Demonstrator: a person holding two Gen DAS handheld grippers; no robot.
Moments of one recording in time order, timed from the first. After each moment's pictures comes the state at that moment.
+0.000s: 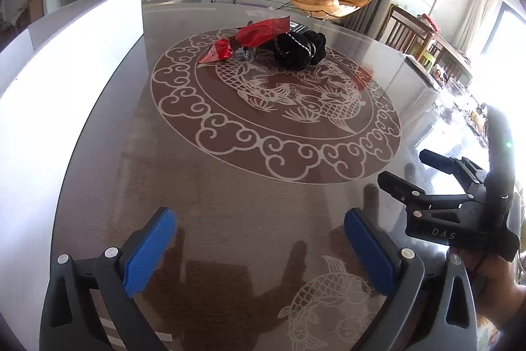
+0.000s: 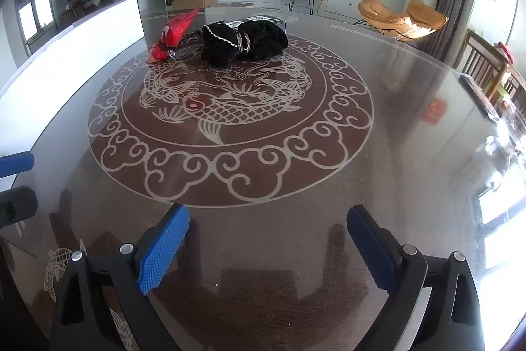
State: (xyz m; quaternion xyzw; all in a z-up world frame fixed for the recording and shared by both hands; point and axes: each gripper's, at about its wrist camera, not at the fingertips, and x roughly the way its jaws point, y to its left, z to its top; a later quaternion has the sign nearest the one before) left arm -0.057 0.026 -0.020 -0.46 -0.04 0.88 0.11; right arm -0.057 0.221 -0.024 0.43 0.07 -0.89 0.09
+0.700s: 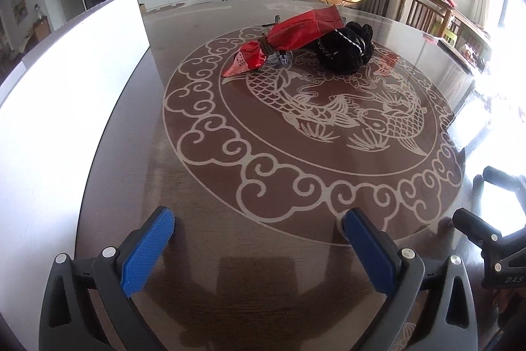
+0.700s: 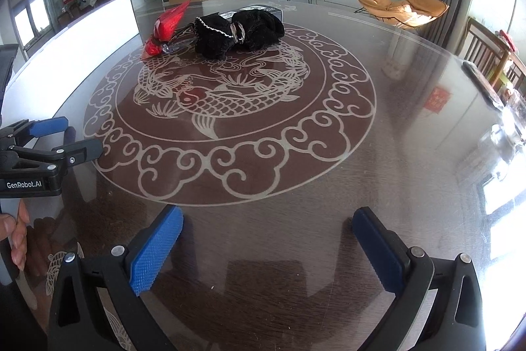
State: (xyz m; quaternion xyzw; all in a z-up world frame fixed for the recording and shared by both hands) left arm -0.110 0.021 -0.038 -0.46 0.03 0.88 0.07; right arm -0.059 0.225 -0.029 0.45 0.05 -0.89 0.08
